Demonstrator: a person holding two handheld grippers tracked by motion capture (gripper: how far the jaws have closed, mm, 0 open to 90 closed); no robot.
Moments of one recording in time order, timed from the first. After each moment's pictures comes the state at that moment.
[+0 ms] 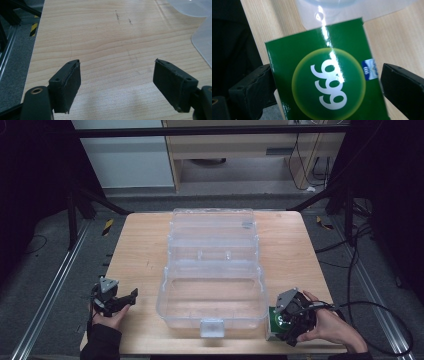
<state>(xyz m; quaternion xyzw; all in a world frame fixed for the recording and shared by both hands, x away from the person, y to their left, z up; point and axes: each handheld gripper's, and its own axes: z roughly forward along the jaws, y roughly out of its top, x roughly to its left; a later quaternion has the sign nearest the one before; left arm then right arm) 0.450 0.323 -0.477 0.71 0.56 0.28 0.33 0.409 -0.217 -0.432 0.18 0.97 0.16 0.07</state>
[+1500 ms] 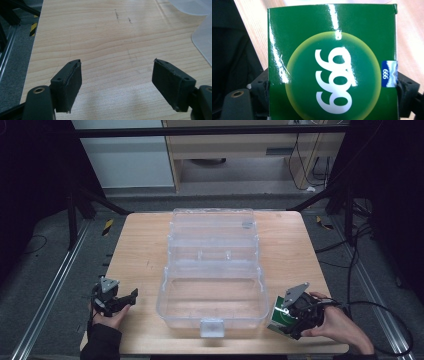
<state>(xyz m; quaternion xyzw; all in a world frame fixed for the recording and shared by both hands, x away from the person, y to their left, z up) 0.450 0.322 -0.477 0.71 0.56 0.28 0.32 0.411 -0.235 -0.416 0.23 0.95 0.19 0.07</state>
